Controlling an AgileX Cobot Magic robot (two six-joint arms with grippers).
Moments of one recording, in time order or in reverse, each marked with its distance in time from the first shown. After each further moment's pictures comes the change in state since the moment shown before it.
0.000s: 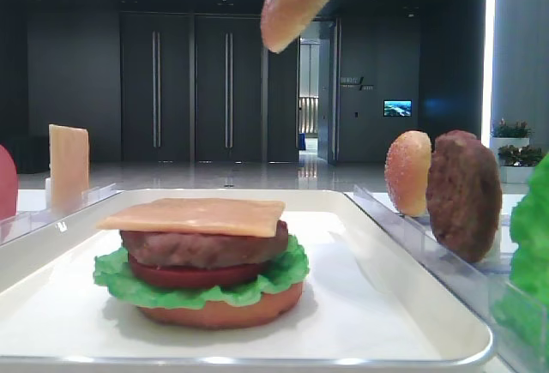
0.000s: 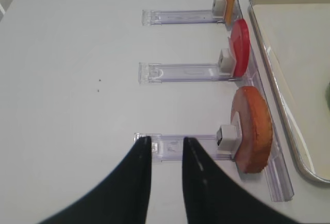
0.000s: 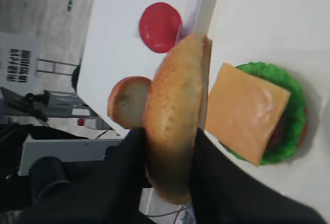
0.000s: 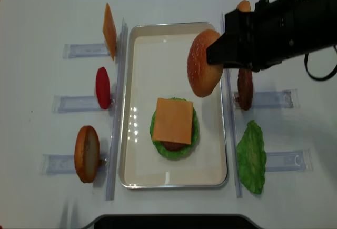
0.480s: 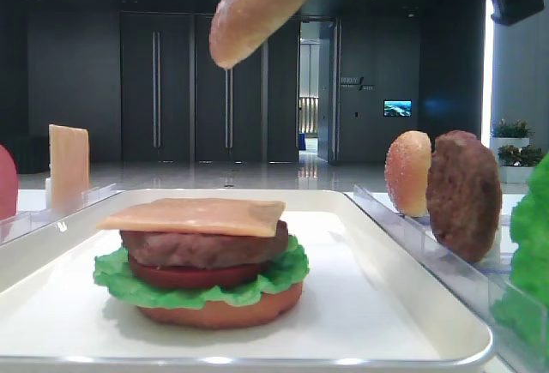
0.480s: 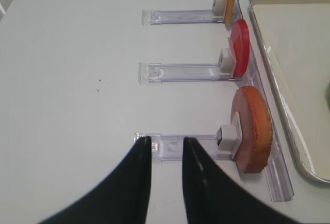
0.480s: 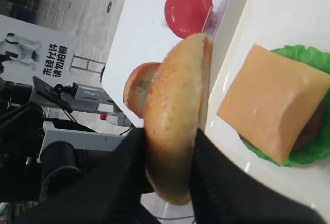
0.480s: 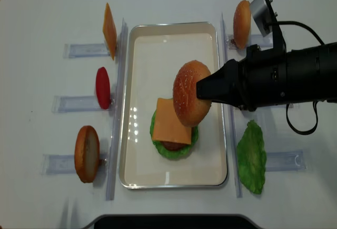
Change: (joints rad) left arm 0.000 0.000 0.000 0.000 0.000 0.000; right arm 0.037 -0.008 0.226 0.359 -0.017 -0.408
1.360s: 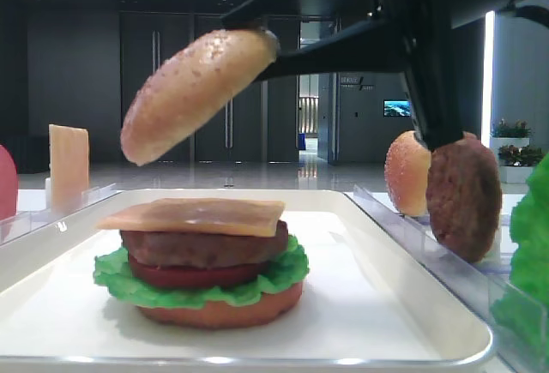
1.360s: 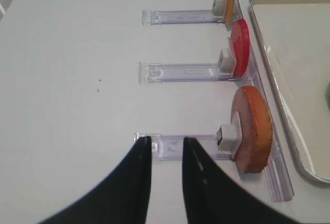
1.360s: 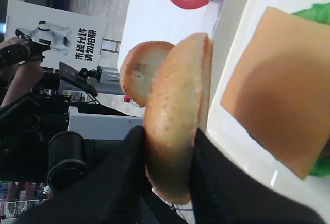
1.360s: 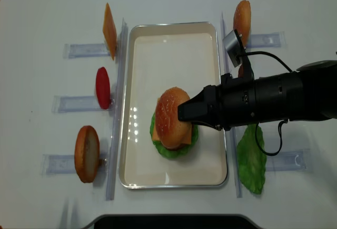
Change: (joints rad) left arm 0.000 0.000 0.000 0.000 0.000 0.000; right arm 0.073 0.268 0.051 0.291 0.096 -0.310
